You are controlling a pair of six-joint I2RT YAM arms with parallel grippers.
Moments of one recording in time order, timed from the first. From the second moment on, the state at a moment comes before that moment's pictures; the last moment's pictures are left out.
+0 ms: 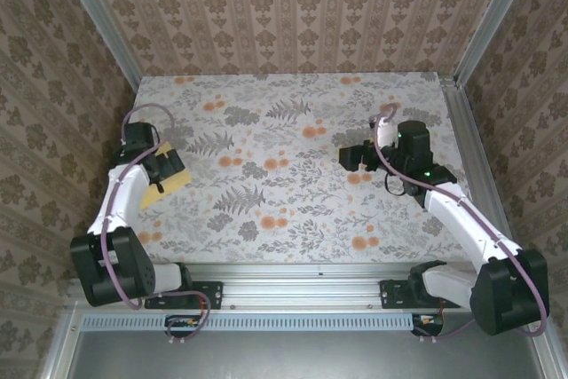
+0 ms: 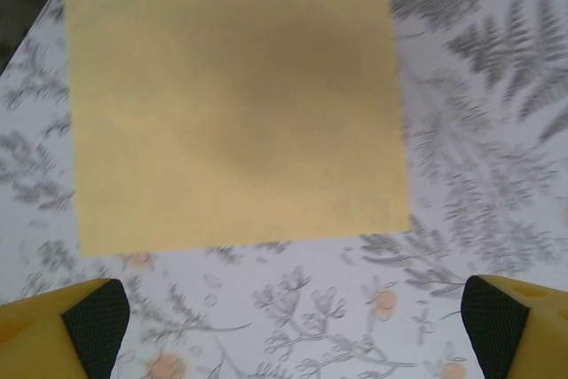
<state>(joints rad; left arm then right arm) 0.14 1.31 0.96 -0.74 -0.14 -0.33 0.23 1.14 0.79 -0.17 -0.44 0.18</state>
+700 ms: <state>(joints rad) 0.27 1.85 1.21 -0.76 -0.13 -0.38 0.44 1.20 0.93 -0.25 -0.45 0.21</state>
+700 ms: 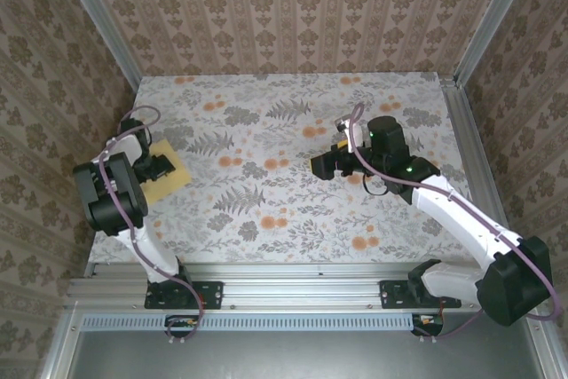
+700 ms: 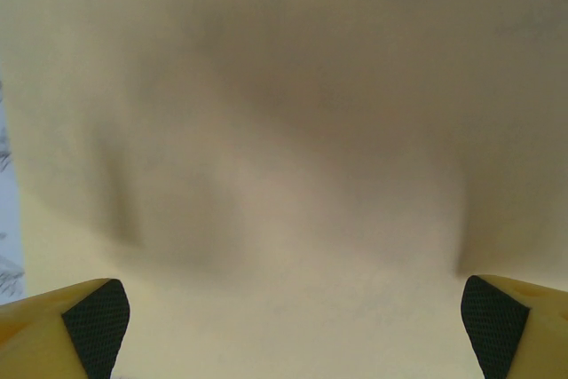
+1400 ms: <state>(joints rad) 0.16 1.91 1.24 -0.75 -0.05 -0.39 0.45 1.27 0.99 -0.29 -0.44 0.21</state>
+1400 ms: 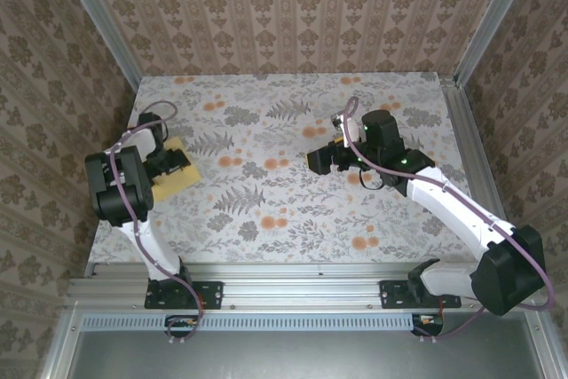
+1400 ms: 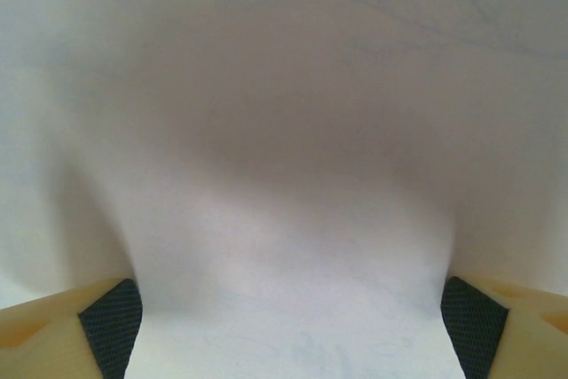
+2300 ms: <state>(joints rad) -0.16 1.83 1.14 -0.77 -0.01 -0.54 0.43 1.23 0.97 -0.30 -0.42 0.22</state>
